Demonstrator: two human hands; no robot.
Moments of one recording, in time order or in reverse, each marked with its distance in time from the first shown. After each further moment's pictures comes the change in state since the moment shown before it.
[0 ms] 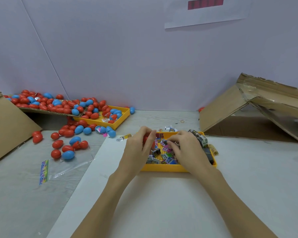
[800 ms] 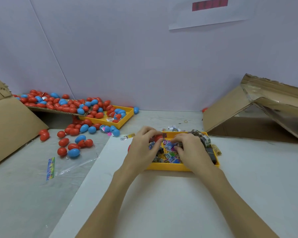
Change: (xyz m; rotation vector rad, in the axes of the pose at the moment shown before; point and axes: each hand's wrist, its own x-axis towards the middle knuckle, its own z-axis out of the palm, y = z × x) left_hand 0.005 -0.007 0.002 0.127 -0.025 0.125; right_hand 0.000 -0.001 -0.005 -0.030 -0.096 0.032
